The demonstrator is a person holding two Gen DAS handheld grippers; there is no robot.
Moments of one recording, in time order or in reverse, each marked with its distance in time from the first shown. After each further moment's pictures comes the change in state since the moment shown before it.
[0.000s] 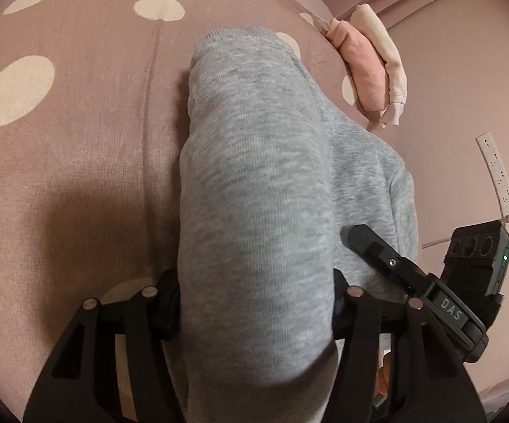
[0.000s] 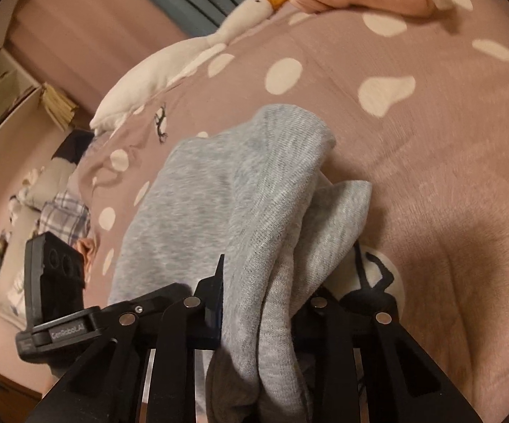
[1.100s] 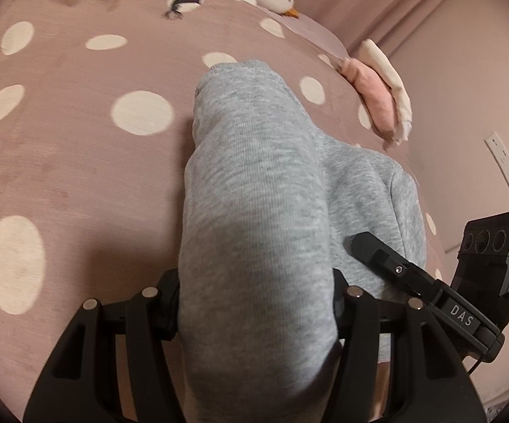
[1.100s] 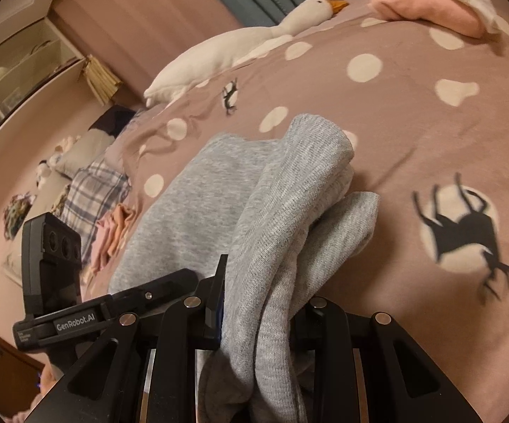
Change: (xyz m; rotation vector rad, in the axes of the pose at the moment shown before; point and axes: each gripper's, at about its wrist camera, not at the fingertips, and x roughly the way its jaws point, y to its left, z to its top) left arm -0.085 0.026 -0.032 0.048 -0.167 0.149; right arm 0.015 0.073 -0.034 -0.149 -0.009 0.095
